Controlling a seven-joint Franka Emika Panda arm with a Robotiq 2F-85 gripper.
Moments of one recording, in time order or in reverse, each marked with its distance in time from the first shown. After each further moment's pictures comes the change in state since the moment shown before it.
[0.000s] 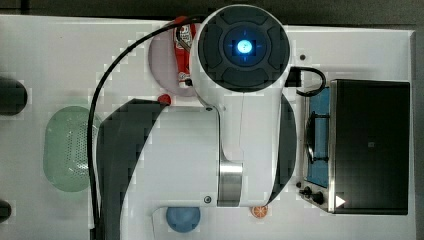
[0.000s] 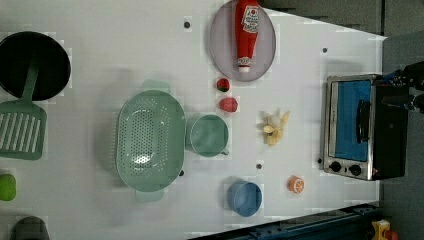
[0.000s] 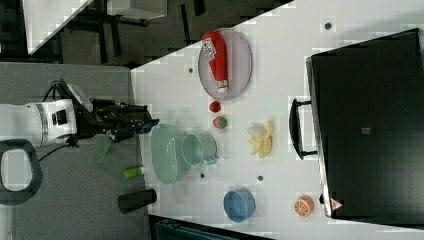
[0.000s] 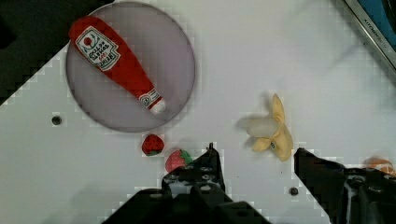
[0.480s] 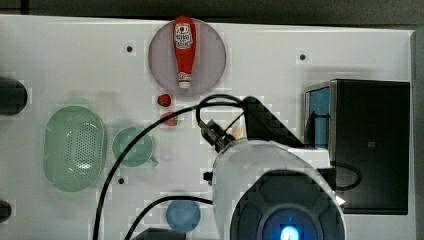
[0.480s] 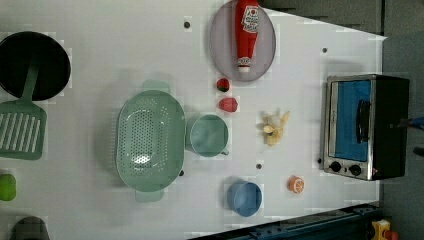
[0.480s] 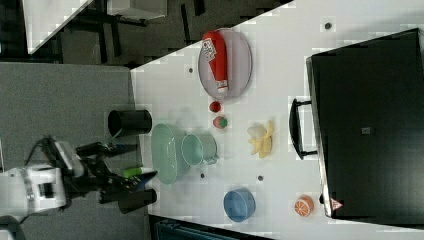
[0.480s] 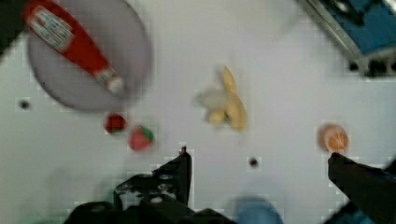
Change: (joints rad) arm -0.026 -0.352 -0.015 -0.267 -0.018 -0.017 -0.005
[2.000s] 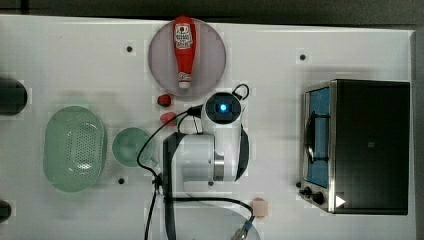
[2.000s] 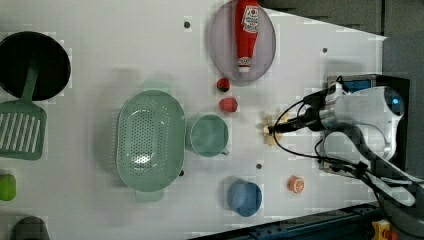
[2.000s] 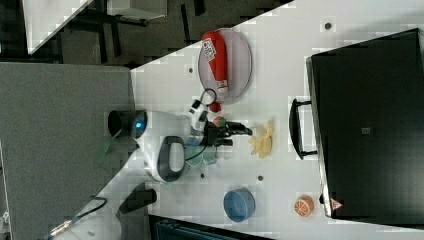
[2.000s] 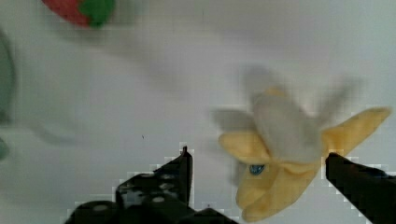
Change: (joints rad) arm 0.000 0.679 0.029 -0.264 -0.003 0.648 -0.995
